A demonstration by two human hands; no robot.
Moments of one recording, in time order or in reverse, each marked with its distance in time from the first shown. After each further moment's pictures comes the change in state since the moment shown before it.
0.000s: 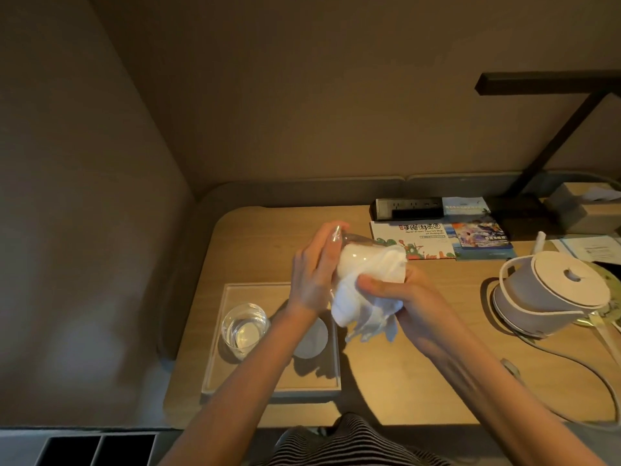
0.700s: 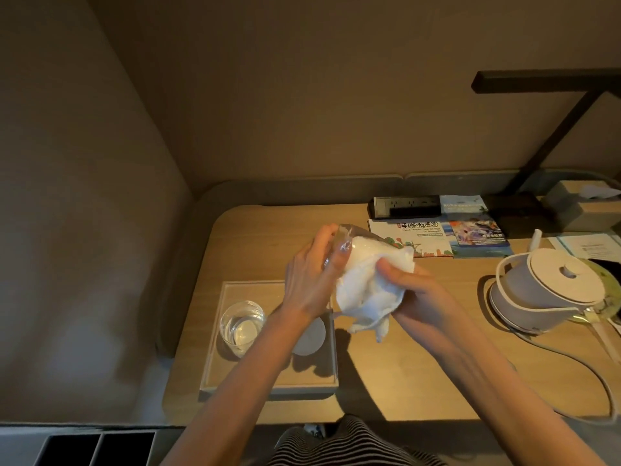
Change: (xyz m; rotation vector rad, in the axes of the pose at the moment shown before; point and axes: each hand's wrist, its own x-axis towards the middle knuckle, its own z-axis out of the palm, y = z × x) left_hand -0.005 0.005 -0.004 0.307 -0.109 -0.080; right_hand -0.006 -0.003 -0.007 0.338 -0.071 0.059
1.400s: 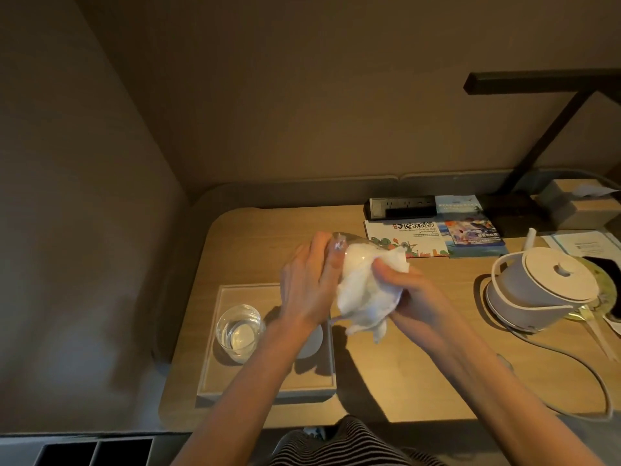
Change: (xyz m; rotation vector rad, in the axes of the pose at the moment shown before) left_hand -0.005 0.006 0.004 0.108 0.096 0.067; right_hand 0.005 -0.001 -0.001 0.002 0.059 0.044
